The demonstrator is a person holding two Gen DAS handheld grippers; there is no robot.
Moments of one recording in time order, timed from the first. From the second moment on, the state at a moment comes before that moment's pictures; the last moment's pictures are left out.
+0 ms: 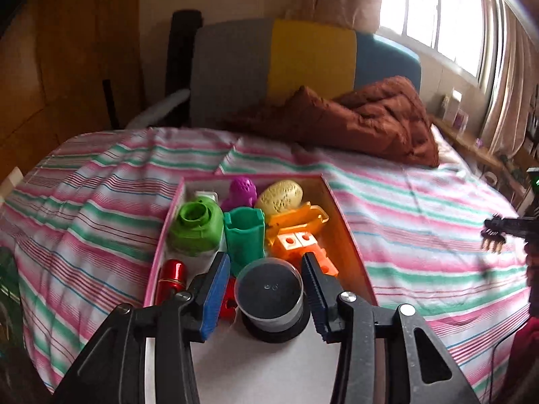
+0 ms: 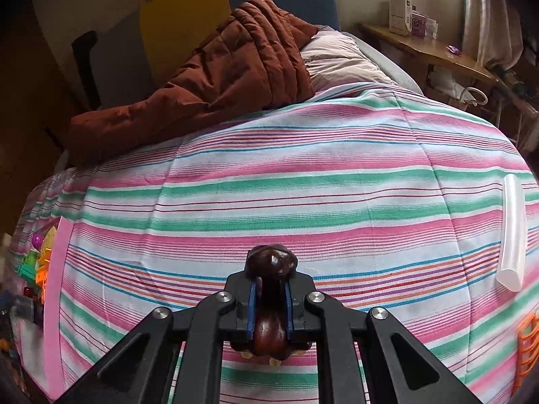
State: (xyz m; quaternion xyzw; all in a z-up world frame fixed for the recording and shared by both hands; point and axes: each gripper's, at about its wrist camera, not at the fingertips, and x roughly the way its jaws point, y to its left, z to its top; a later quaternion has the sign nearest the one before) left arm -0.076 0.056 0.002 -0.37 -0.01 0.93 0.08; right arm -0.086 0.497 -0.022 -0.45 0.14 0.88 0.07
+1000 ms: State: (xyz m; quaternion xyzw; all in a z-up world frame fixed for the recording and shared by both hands) left arm -0.008 0.006 -0.012 -0.39 -0.08 0.91 0.15; right arm -0.049 0.311 0.008 -0.44 0.13 0.87 -0.17
